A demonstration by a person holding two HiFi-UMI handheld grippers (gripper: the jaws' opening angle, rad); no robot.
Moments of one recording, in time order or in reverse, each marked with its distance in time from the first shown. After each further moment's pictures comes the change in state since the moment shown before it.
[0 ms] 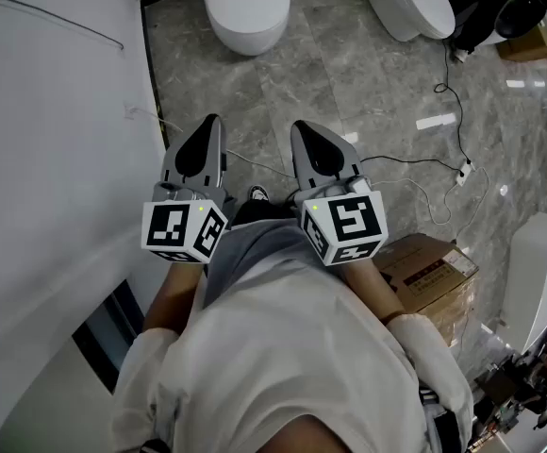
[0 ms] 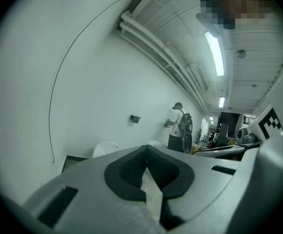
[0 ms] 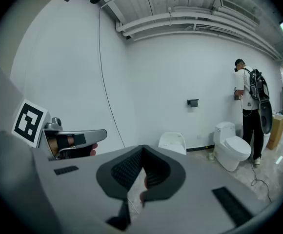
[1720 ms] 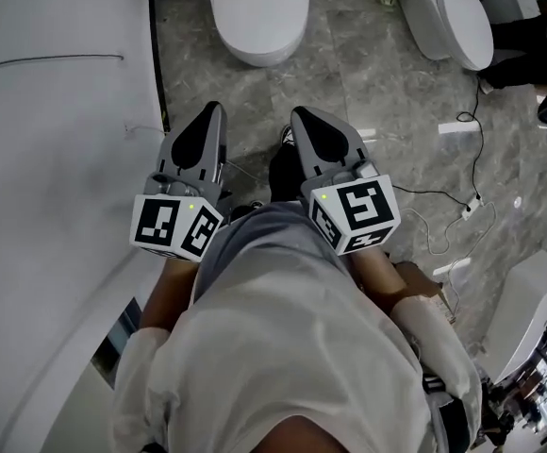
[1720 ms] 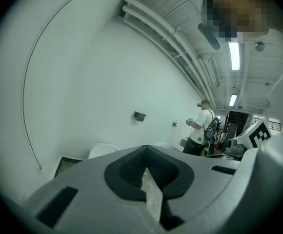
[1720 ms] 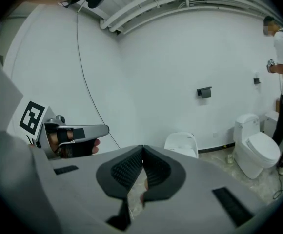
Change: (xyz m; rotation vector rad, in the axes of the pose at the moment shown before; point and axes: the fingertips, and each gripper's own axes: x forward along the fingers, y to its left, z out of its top) left arm 0.255 0.039 0.057 -0.009 0.019 0.050; right arm 0.203 -0.172 0.075 0.057 0.014 0.201
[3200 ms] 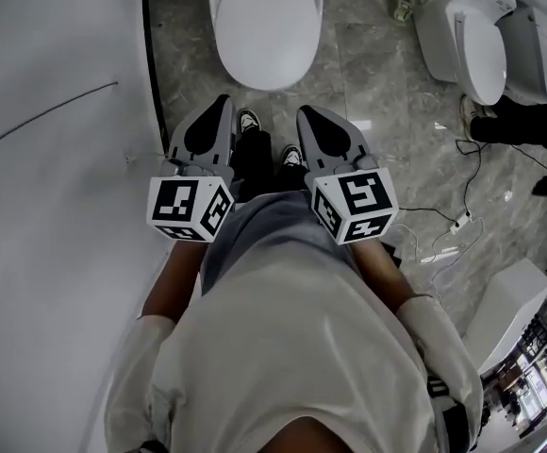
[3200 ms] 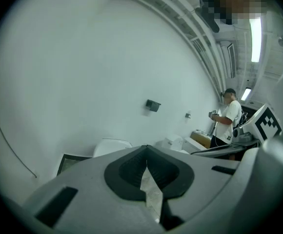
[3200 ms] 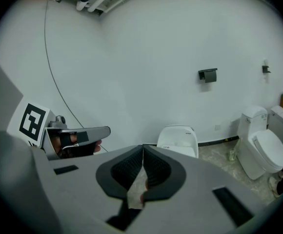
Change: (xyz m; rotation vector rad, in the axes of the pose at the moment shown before) left arm 0.206 0.147 0.012 -0.024 0.134 0.054; right arm 0.212 -0.108 0.044 0.047 0.167 -0.031
